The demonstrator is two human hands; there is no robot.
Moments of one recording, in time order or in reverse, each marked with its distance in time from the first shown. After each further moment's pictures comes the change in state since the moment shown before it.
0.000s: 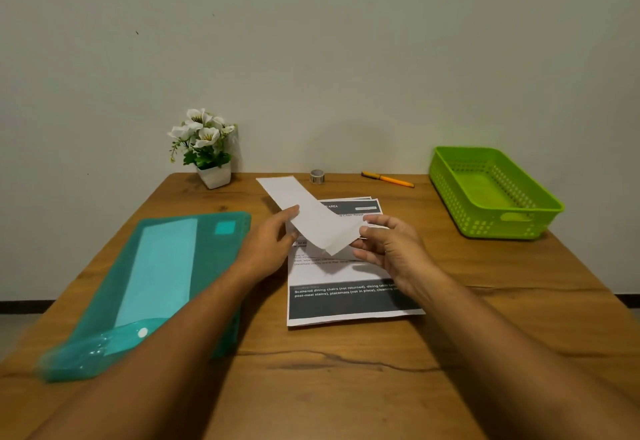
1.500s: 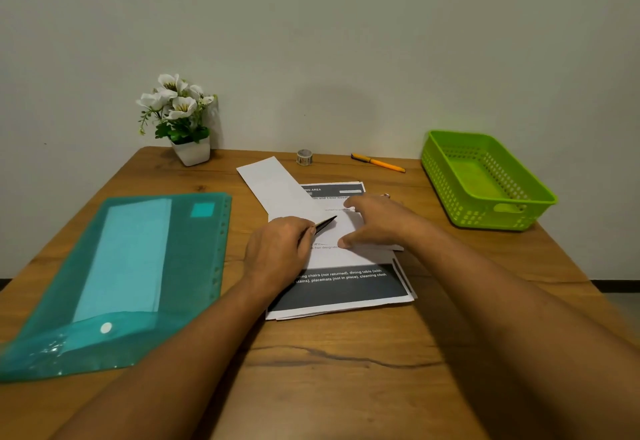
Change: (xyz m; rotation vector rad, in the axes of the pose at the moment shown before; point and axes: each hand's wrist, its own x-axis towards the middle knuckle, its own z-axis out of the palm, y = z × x) left_hand -0.016 0.022 0.049 0.345 0.220 0.236; right_hand 0.062 -0.028 -0.004 -1.784 -0.248 -0.213
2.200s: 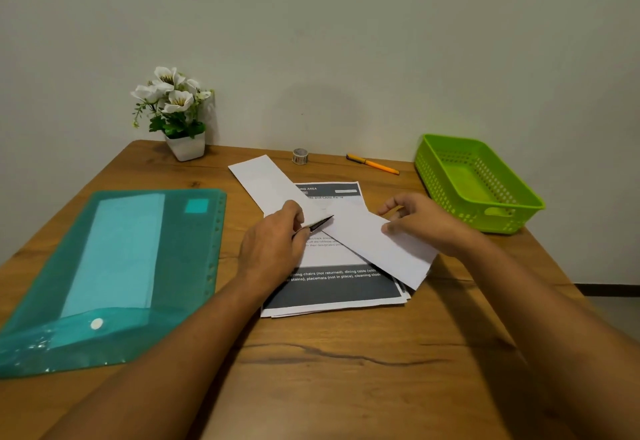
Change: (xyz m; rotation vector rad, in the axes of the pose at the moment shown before) left_hand 0.000 0.002 -0.003 -0.106 -0.010 -0.094; right_hand -0.036 0.063 -0.009 0.719 0.080 0.112
